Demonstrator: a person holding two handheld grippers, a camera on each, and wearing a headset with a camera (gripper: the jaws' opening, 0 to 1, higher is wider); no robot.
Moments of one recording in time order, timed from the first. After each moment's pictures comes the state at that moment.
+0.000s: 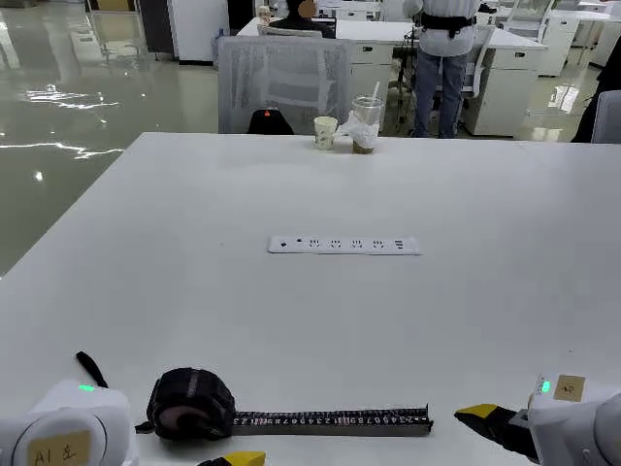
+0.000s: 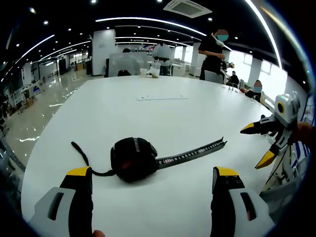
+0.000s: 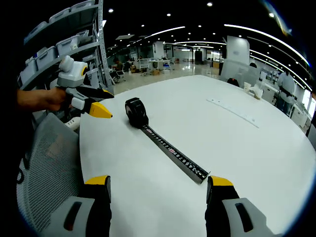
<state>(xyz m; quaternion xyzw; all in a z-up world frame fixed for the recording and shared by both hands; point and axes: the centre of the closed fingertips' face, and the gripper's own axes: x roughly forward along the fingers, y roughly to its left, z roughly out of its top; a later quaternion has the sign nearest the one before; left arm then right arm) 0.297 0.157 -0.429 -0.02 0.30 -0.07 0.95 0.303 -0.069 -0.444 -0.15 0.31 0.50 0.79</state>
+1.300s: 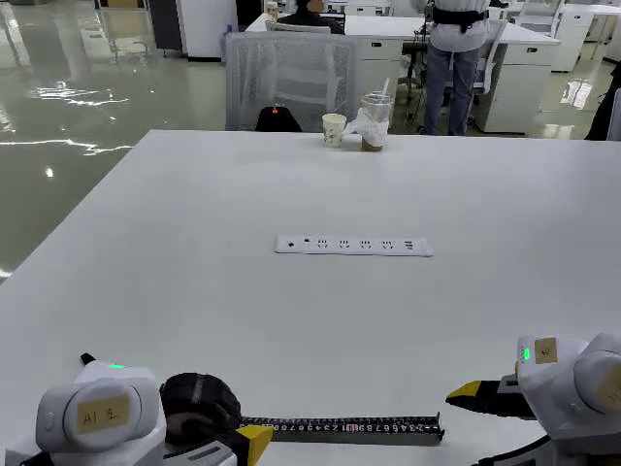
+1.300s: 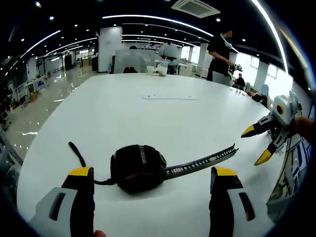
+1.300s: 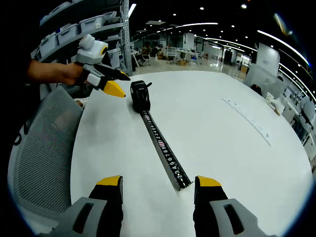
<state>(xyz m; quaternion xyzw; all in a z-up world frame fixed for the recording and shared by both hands) 0.329 0.163 -0.446 -0.03 0.31 -0.04 0.95 0.344 -0.079 -0.469 -0.24 0.31 0.58 0.71</state>
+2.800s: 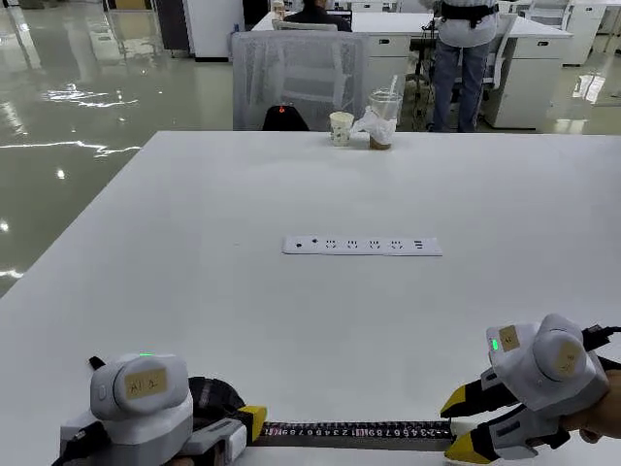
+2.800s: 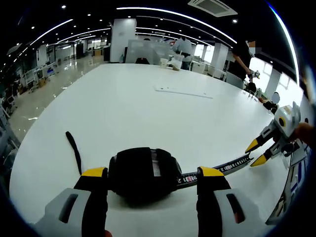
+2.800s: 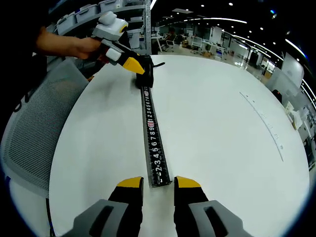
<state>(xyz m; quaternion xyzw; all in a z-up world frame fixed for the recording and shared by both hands) 0.359 0.175 -0.478 -0.07 0.34 0.01 0.94 0.380 -0.084 -0.514 -0.32 0.32 0.63 0.63</state>
